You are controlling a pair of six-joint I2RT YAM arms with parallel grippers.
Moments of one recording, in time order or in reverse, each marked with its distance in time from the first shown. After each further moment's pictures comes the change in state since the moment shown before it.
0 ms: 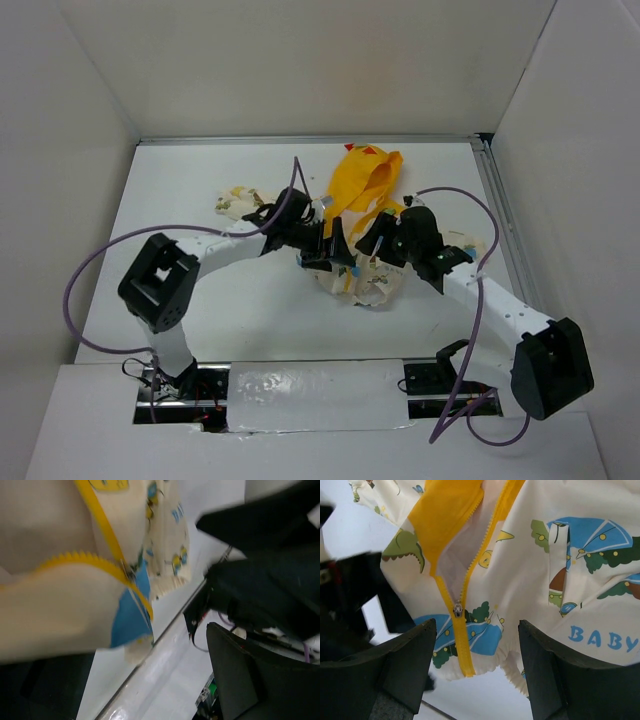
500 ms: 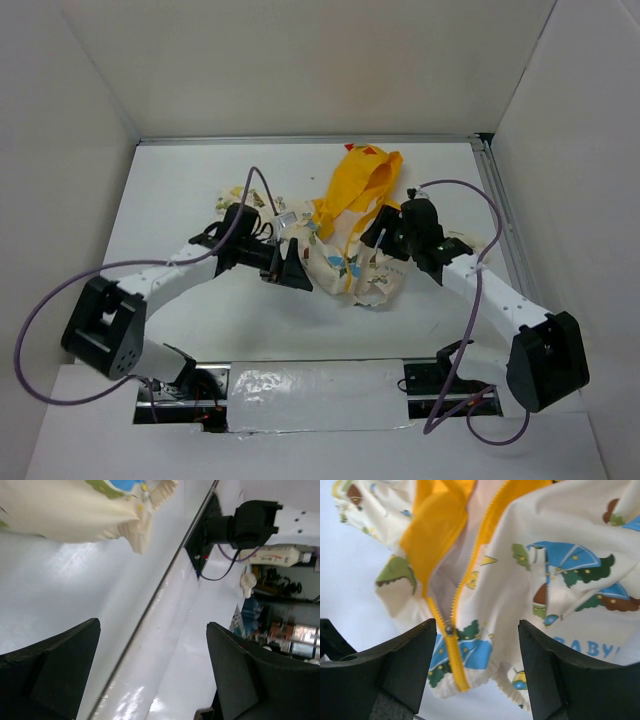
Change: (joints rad) left arm 0.176 -0.276 -0.275 -0.075 0.272 0.341; right arm -0.036 0.057 0.069 -0.053 0.060 -0.028
